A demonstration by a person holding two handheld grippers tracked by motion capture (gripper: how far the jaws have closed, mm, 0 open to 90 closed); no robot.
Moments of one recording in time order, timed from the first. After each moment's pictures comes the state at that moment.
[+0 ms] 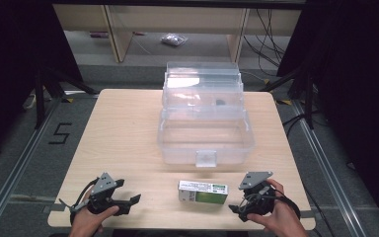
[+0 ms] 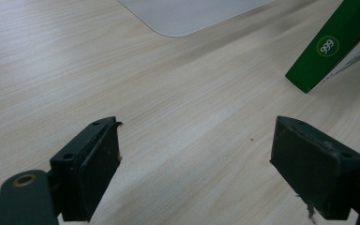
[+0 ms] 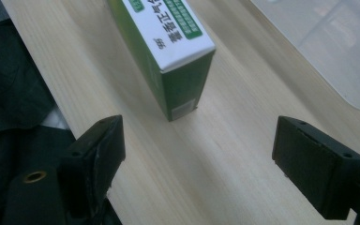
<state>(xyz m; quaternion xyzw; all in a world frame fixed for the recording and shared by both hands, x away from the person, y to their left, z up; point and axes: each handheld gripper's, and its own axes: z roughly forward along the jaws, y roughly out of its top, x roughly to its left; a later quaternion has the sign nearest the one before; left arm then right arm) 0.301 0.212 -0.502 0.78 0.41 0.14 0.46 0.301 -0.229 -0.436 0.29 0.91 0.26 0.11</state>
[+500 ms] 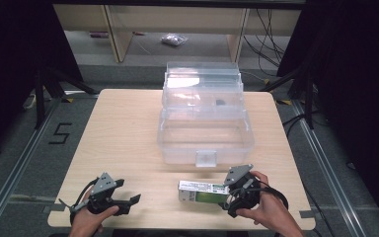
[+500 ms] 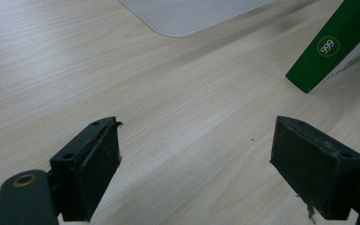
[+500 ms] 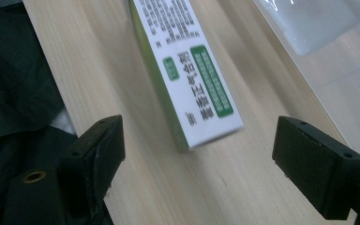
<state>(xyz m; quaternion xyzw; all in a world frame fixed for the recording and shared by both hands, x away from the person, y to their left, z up) 0.300 0.213 -0.502 0.78 0.41 0.14 0.45 0.316 -0.193 -0.422 0.22 0.94 0.23 0.10</state>
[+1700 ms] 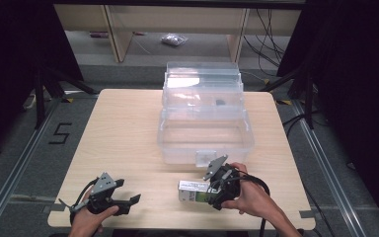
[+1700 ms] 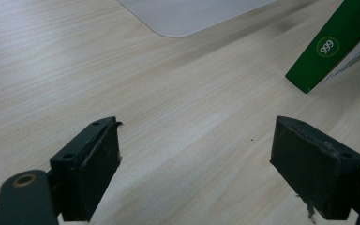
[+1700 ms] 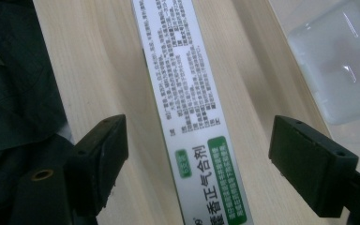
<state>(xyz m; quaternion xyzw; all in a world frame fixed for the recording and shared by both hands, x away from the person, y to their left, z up) 0.300 0.213 -0.502 0.78 0.41 0.14 0.45 0.340 -0.148 -0.420 0.17 0.96 0.20 0.07</state>
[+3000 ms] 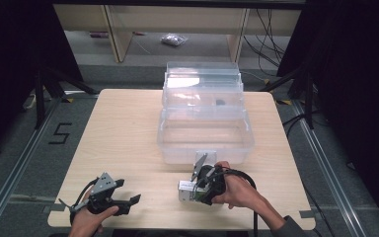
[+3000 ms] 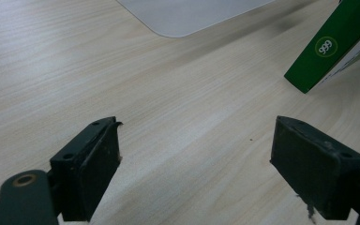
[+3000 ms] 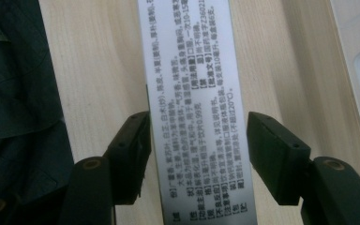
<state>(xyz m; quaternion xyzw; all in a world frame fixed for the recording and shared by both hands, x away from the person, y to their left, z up) 0.300 0.213 -0.501 0.78 0.41 0.14 0.45 0.358 -0.117 -0.439 0.14 0.98 0.13 0.03</state>
